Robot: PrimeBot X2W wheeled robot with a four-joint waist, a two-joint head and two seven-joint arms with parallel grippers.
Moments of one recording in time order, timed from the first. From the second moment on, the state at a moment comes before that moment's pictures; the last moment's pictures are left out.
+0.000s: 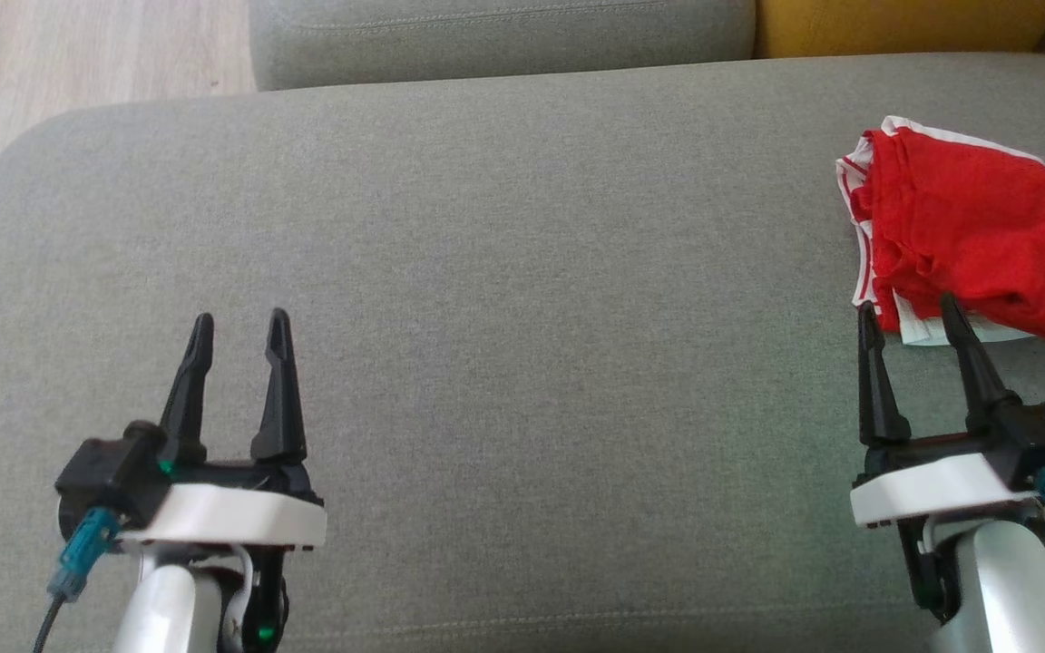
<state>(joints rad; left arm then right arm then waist) -0.04 0.04 -0.11 0.03 -0.25 -0.01 -0.26 -0.11 -0.05 -0.05 0.21 -0.02 0.13 -0.25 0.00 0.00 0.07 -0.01</state>
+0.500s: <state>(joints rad) -0.02 0.04 -0.09 0.06 -0.31 -0.04 -0.26 -0.11 -0.05 -0.04 0.21 -0.02 0.13 -0.25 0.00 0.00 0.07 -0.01</state>
